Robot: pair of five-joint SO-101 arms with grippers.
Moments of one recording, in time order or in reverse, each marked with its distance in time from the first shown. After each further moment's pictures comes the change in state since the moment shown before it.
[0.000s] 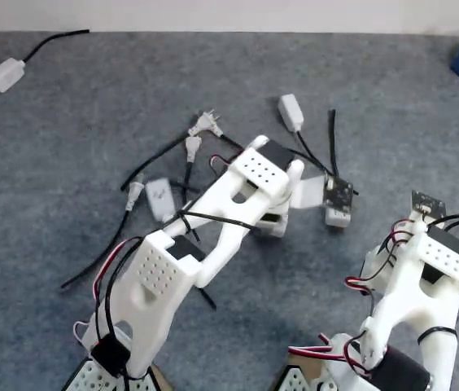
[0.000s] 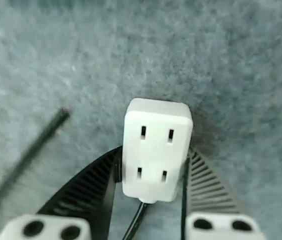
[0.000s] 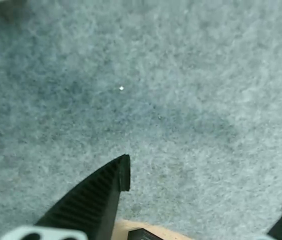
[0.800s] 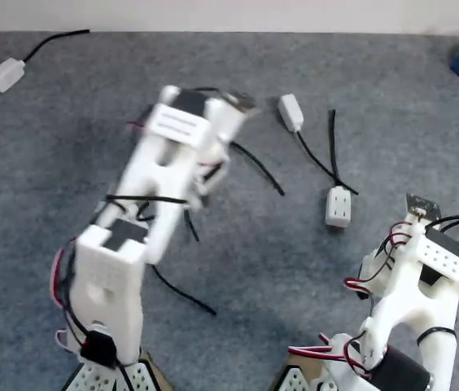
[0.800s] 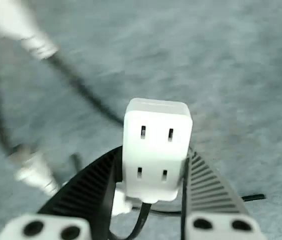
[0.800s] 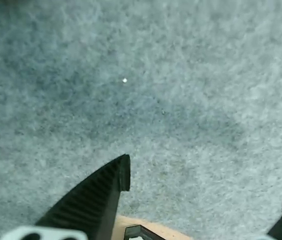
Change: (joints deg) left arm -21.5 -13.5 3.1 15.1 37.8; right arm 0.0 0.0 1.4 -0.1 2.0
